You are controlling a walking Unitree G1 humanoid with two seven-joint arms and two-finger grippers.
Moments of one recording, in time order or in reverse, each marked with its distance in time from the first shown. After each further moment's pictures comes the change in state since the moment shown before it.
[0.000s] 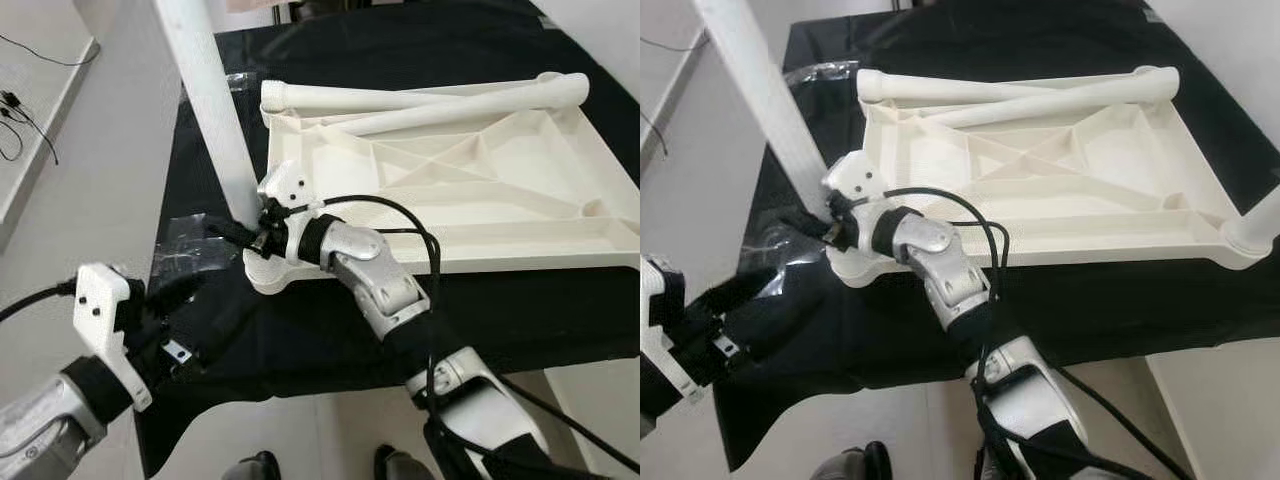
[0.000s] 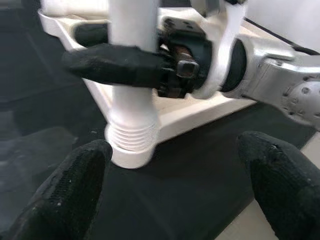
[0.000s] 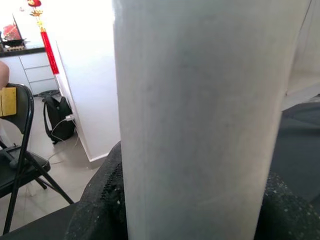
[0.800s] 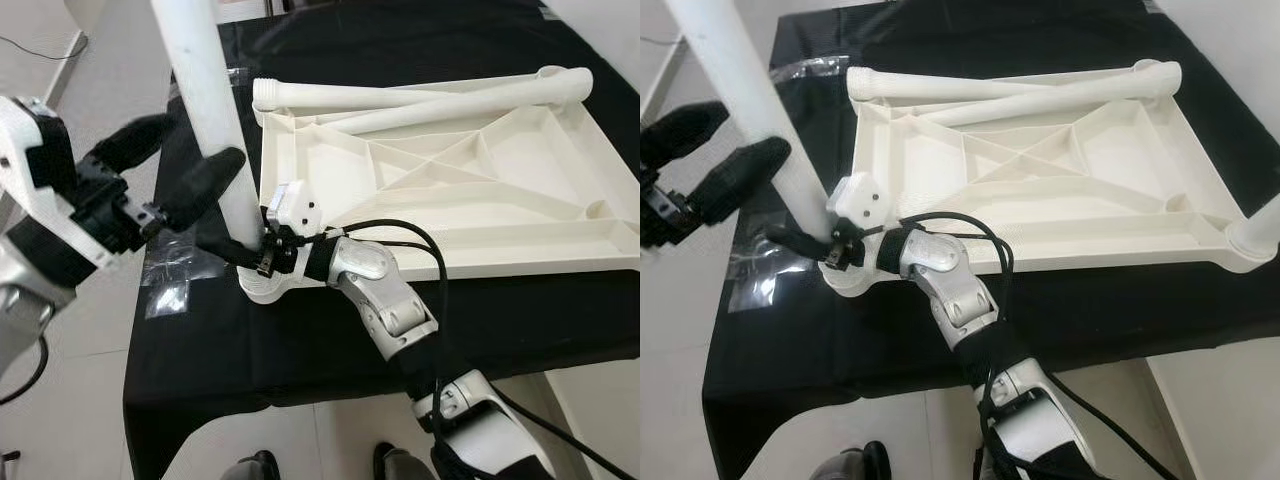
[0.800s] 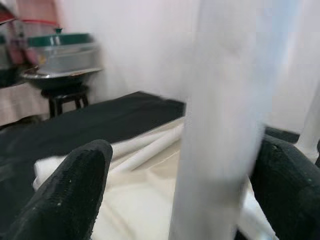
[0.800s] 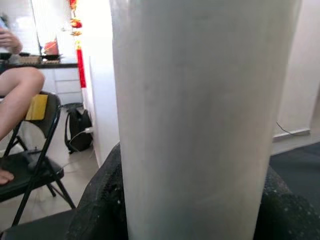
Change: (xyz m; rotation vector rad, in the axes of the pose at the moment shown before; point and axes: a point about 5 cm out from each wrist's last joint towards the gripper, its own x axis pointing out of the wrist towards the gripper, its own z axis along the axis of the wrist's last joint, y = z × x) left arm 0.035 0.011 0.115 0.190 -0.389 -0.112; right arm -0.008 0.032 0.001 -0.111 -0.149 0.203
